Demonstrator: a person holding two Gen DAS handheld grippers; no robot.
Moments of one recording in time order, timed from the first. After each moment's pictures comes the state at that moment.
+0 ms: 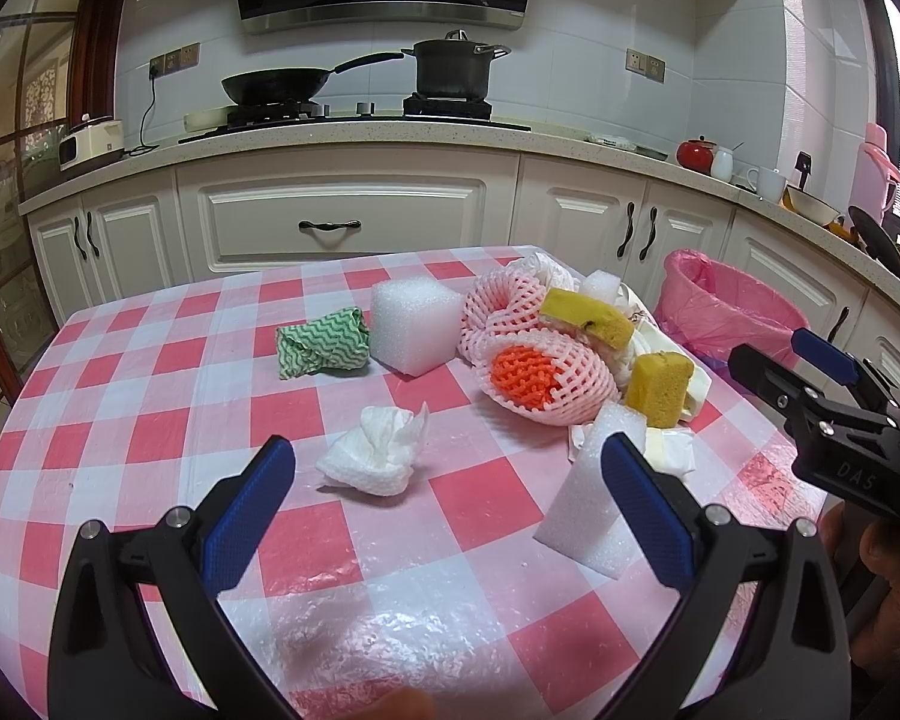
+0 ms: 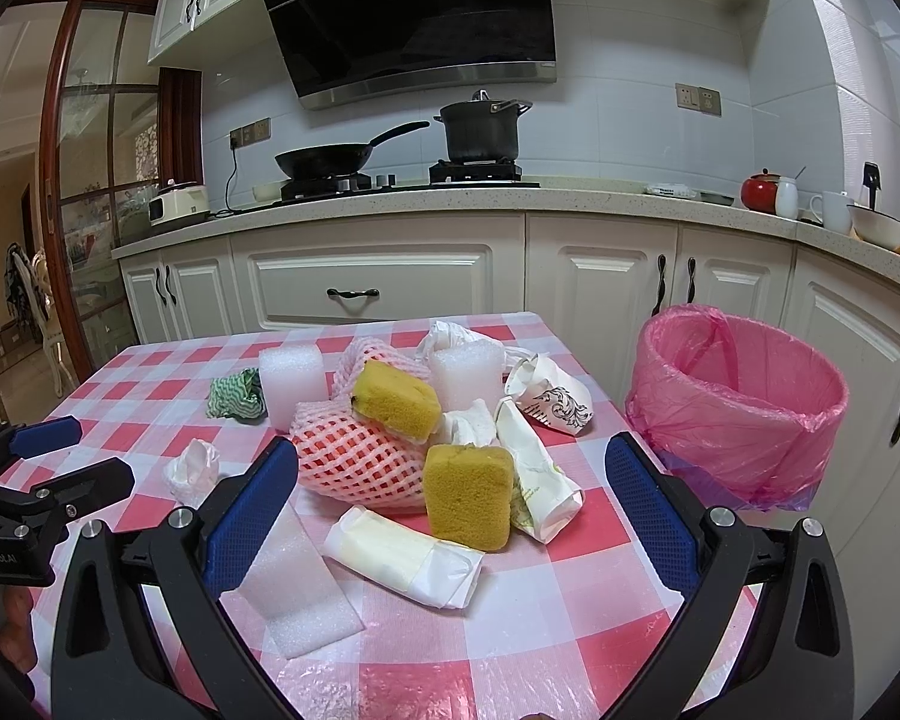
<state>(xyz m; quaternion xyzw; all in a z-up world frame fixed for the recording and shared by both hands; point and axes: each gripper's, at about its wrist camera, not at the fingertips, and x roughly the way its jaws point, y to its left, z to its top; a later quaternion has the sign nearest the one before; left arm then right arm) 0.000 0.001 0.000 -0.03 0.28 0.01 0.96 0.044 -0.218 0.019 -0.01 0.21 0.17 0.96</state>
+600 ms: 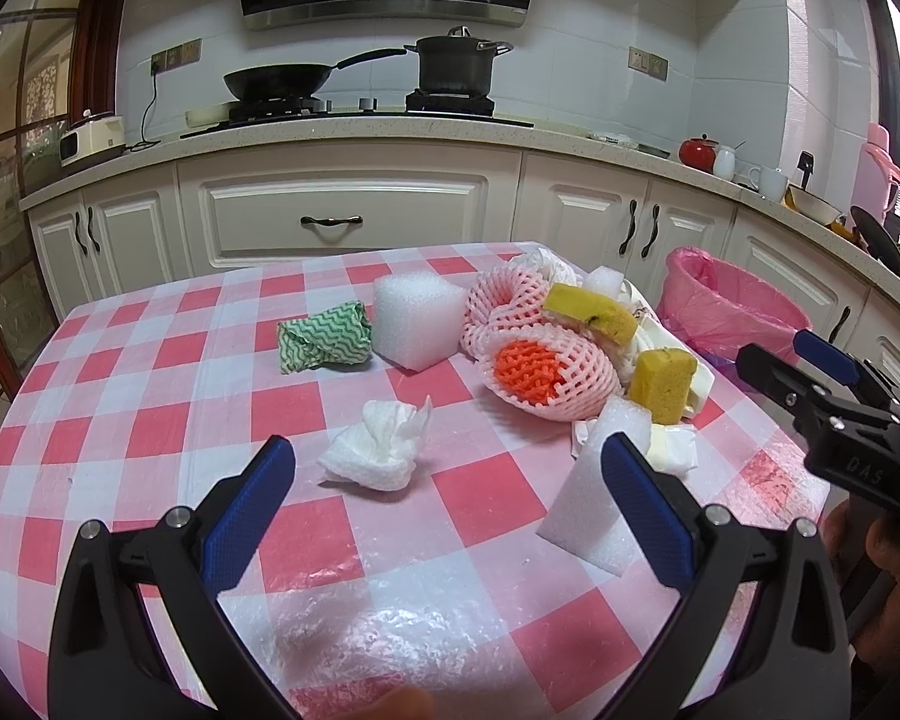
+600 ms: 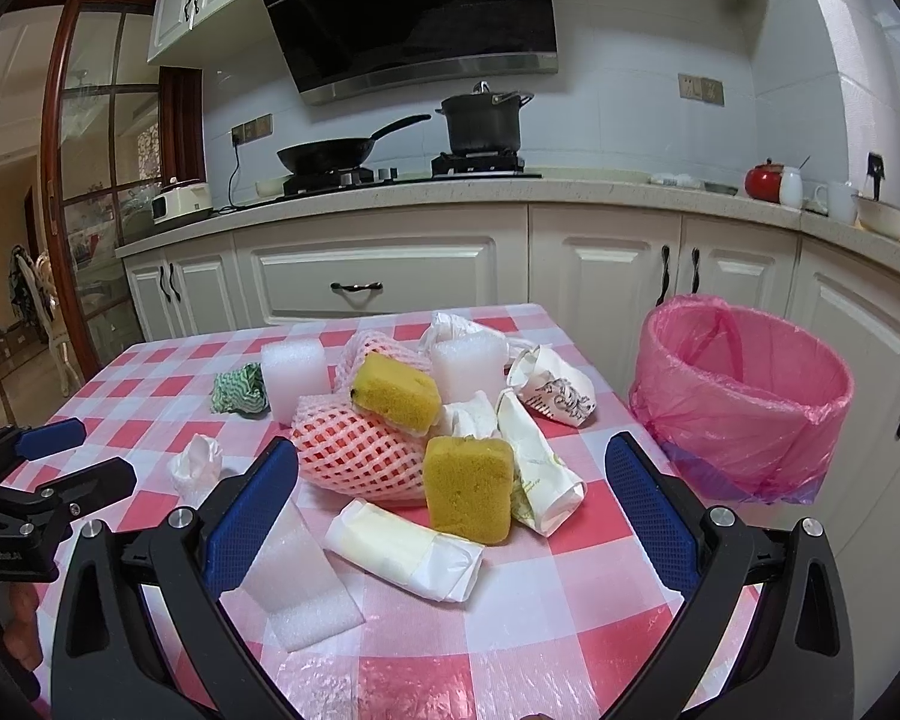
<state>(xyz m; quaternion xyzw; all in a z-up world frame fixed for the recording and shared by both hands) 0.000 0.002 -0.001 -0.04 0.29 0.01 0.96 0.049 -0.222 0.014 0.00 0.22 0.18 0.96</state>
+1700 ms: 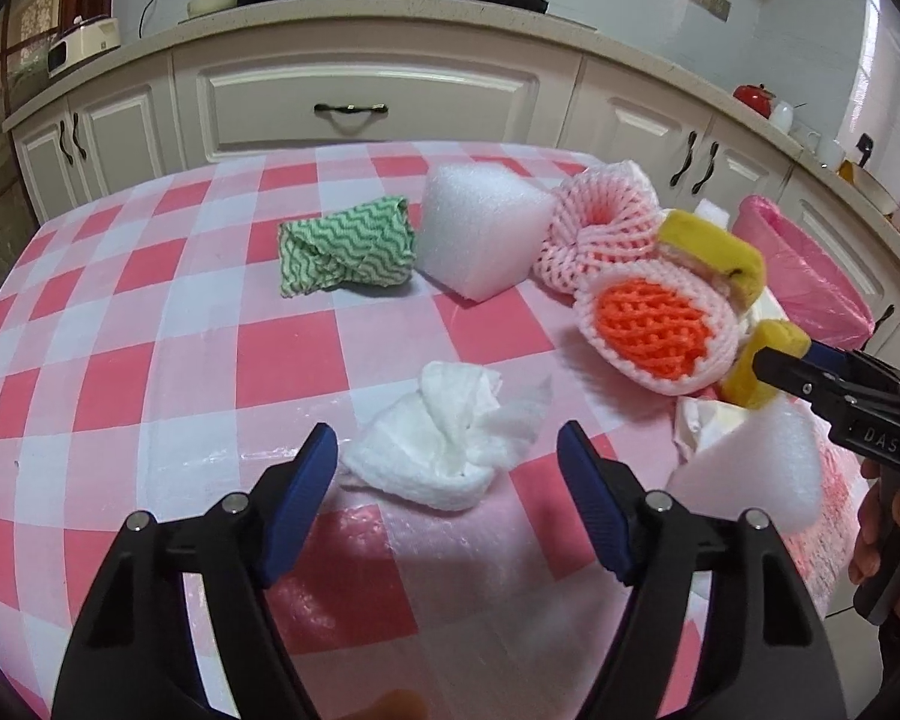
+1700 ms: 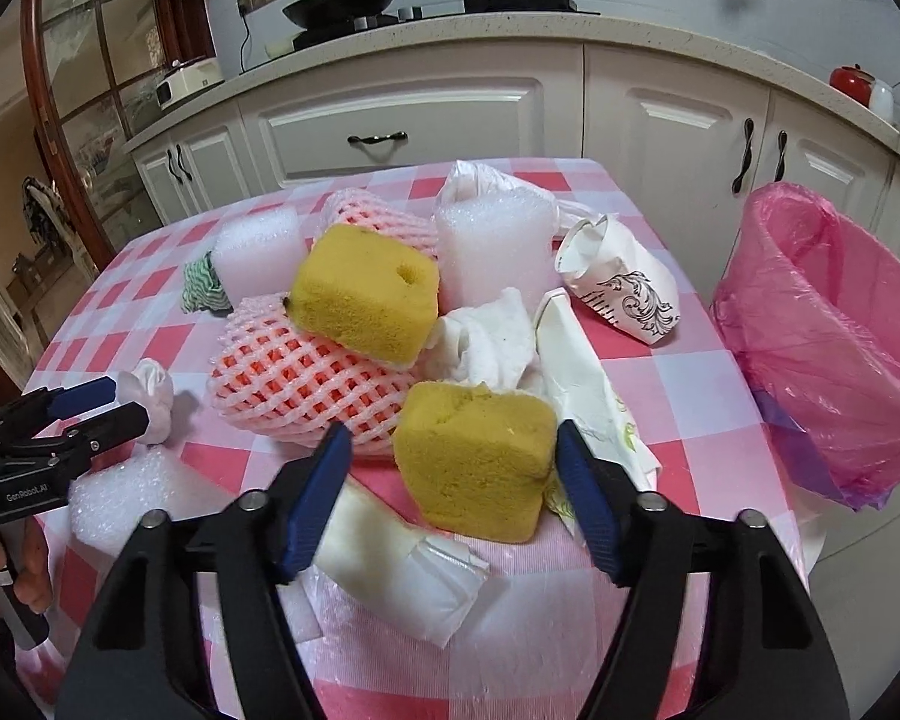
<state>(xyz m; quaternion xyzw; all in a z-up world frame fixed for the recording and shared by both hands) 0.082 0.047 -0.052 -0.08 0.41 0.02 0.91 0.149 -0.191 -0.027 -0.04 0.40 0.23 0.89</state>
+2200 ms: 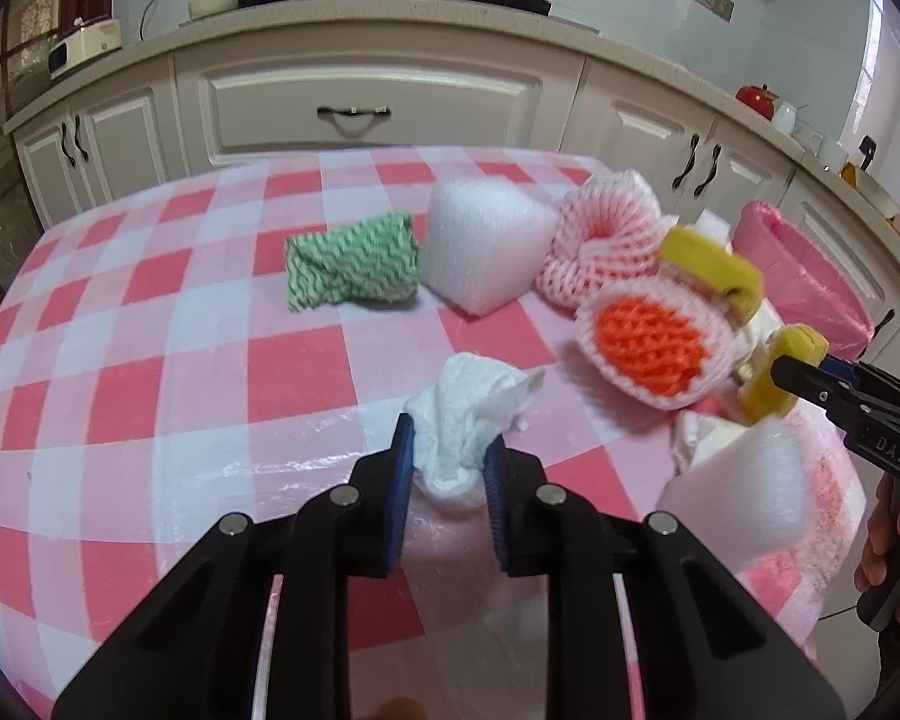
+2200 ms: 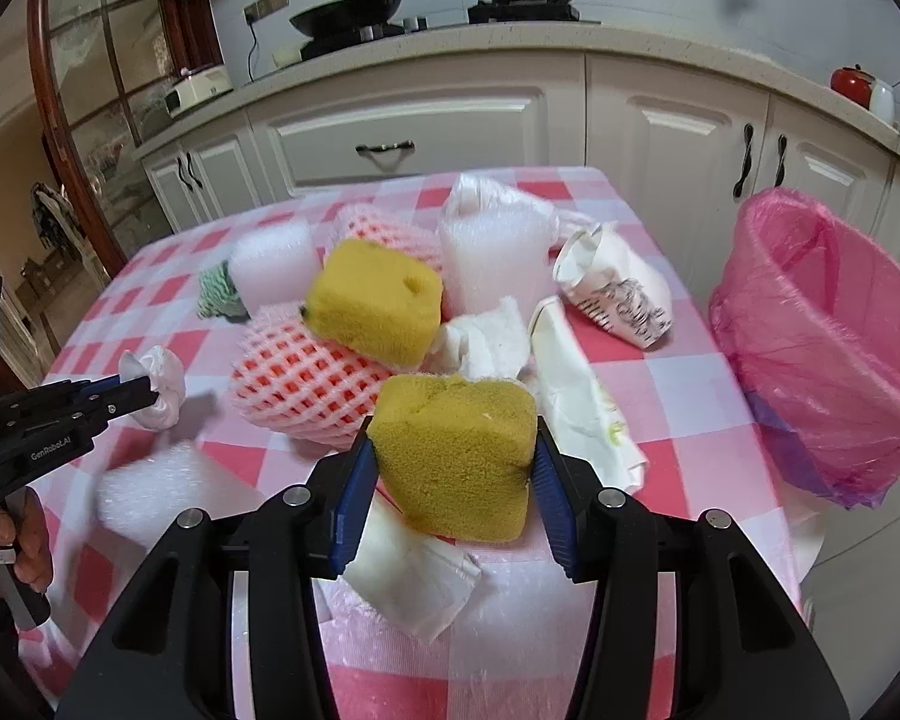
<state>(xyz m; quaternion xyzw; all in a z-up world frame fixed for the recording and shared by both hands) 0.080 0.047 -0.035 -0.07 0.40 0.02 0.91 0.137 -0.205 -0.011 -0.03 0.39 0.24 0.89</state>
